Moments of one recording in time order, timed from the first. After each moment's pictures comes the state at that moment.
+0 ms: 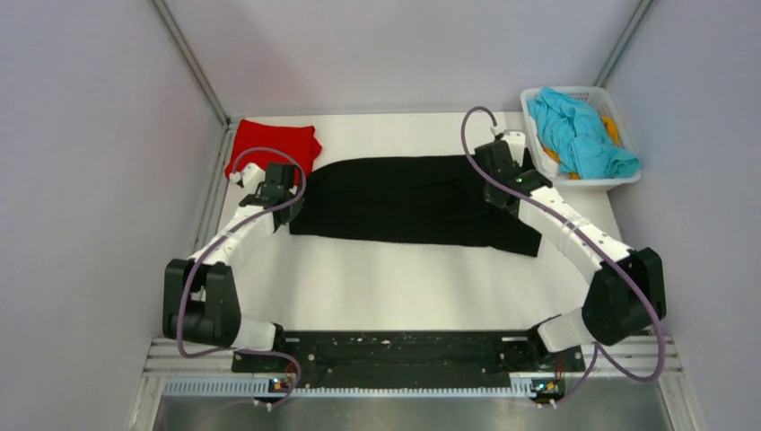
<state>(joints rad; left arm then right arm) -0.15 1.37 0.89 -0.40 -0.39 -0.97 0.44 1.39 1.12 -0.61 0.60 0.40</state>
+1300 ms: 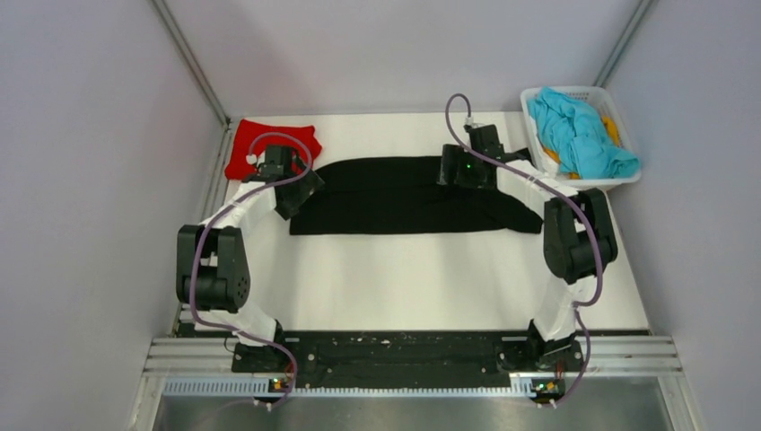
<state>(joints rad) -0.08 1.63 1.12 -0.40 -0.06 -0.83 0.30 1.84 1.32 -0.32 -0.03 0.33</state>
